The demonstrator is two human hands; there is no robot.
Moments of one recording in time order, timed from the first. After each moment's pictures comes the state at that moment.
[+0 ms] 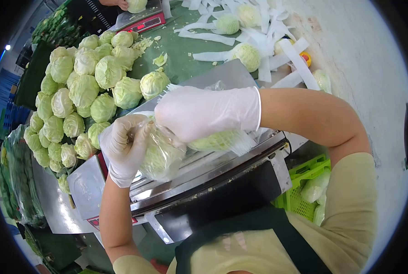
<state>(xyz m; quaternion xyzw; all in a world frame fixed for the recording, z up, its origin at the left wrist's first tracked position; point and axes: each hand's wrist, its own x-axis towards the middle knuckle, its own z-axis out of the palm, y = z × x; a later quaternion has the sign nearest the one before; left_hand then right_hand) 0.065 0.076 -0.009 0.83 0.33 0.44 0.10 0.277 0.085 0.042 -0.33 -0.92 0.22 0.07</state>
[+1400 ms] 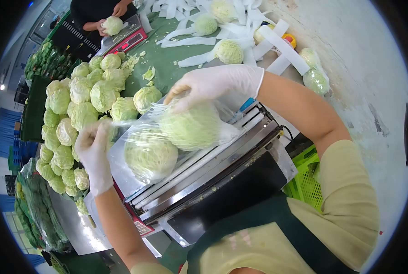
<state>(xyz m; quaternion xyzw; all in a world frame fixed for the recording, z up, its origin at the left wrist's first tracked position) 0.048 0.108 0.027 0.66 0.49 0.46 0.35 0.364 0.102 0.013 -0.42 -0.77 0.47 0.12</state>
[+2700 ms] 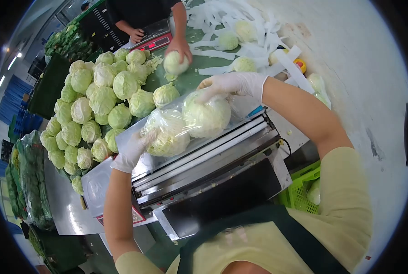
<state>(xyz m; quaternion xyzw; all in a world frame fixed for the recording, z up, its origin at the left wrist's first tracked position) 0.016 0.092 -0.036 0.57 0.45 0.22 0.65 0.367 0.102 0.012 -0.51 -0.58 0.62 0.14</state>
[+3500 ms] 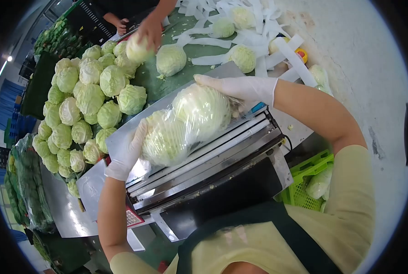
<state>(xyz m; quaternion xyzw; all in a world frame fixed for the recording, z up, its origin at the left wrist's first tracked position) 0.037 0.091 -0.026 0.67 0.53 0.15 0.49 0.379 0.092 -0.005 -0.57 -0.44 0.69 0.08</state>
